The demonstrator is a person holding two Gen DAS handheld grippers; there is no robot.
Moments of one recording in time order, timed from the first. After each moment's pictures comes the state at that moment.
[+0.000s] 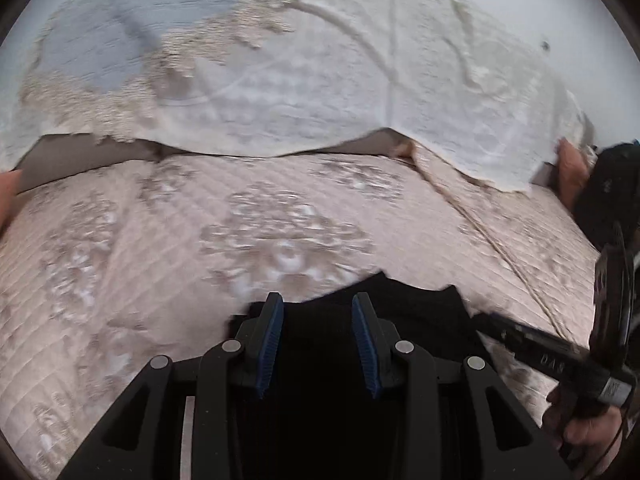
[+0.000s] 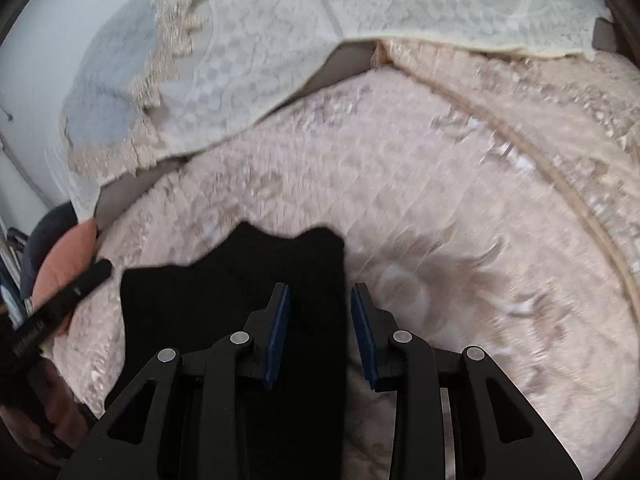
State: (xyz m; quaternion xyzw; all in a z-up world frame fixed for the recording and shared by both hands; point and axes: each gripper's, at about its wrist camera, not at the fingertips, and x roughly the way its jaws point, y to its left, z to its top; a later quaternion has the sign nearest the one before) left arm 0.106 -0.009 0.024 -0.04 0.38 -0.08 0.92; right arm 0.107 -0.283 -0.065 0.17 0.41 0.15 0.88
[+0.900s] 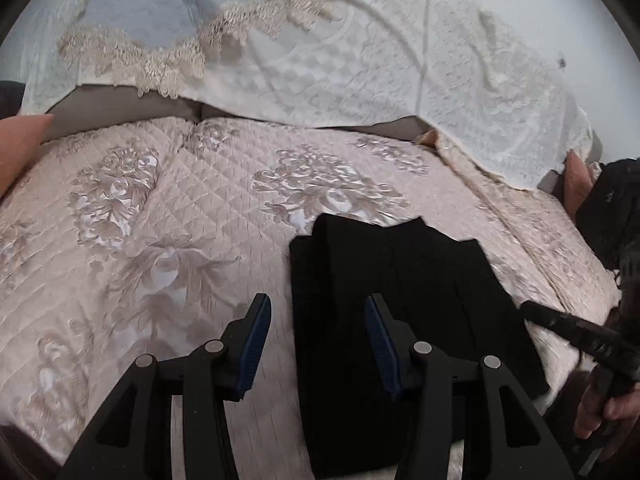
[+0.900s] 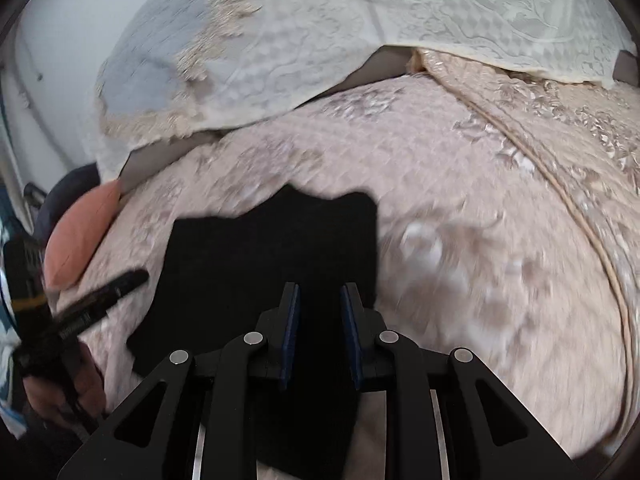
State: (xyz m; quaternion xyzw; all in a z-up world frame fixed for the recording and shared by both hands) left arm 0.034 0.046 -0.004 -0.08 0.38 -0.06 0.92; right arm 0.049 -0.255 -0.056 0.10 0.42 0.20 0.88
